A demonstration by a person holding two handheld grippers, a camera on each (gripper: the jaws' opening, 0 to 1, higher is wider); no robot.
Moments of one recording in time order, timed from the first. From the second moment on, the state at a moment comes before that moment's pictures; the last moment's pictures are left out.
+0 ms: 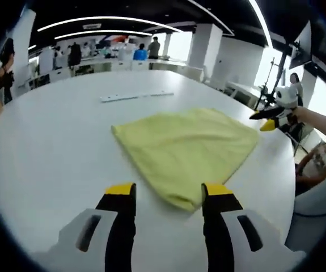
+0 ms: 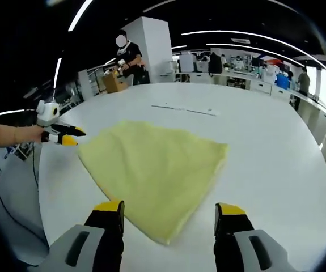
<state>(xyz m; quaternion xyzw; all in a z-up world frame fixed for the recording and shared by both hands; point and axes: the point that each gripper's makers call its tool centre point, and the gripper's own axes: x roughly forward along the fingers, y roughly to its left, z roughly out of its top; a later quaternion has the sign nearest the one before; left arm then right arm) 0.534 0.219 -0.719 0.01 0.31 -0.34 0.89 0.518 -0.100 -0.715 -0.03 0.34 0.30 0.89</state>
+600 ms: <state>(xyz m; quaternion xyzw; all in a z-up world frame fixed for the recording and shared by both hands) 0.514 0.216 -0.739 -0.03 0.33 -0.32 0.89 0.505 -0.112 -0.738 -0.03 0.35 0.28 0.89</state>
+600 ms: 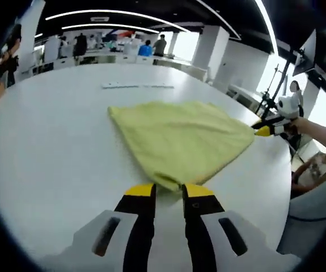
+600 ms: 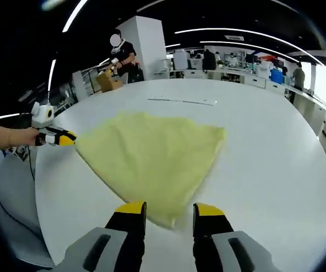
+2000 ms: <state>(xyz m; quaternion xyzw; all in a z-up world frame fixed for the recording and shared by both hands) 0.501 0.223 -0.748 0.07 0.33 -0.35 0.87 0.487 -0.117 -0.746 -0.01 0.36 0.27 0.89</state>
